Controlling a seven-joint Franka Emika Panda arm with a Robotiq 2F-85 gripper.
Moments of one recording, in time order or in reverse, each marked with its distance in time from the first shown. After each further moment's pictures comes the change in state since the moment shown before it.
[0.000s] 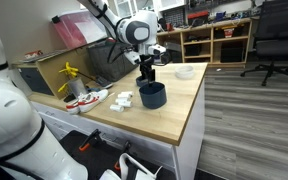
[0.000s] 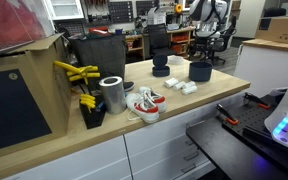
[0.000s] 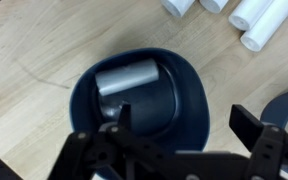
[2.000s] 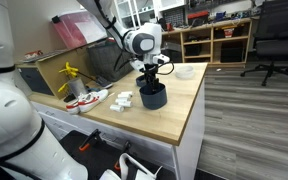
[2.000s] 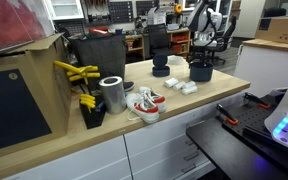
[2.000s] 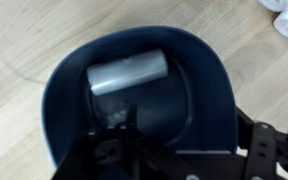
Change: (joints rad) arm 0.001 0.143 -0.006 0.062 -0.006 0.042 0.013
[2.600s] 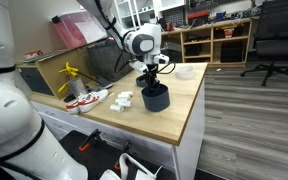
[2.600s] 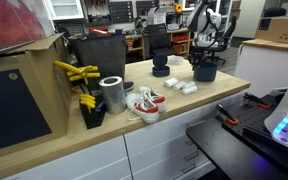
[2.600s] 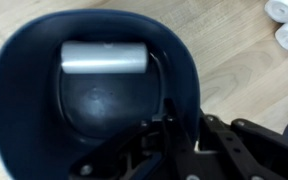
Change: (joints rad) arm -0.005 0.006 0.011 0.000 0.009 0.034 -0.153
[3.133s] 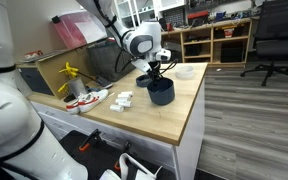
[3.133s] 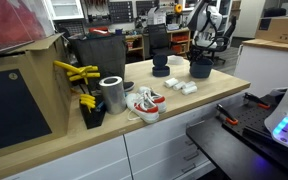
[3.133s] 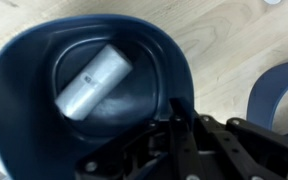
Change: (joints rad) arm -0.048 -0.017 0.054 -0.024 0.107 0.203 -0.130
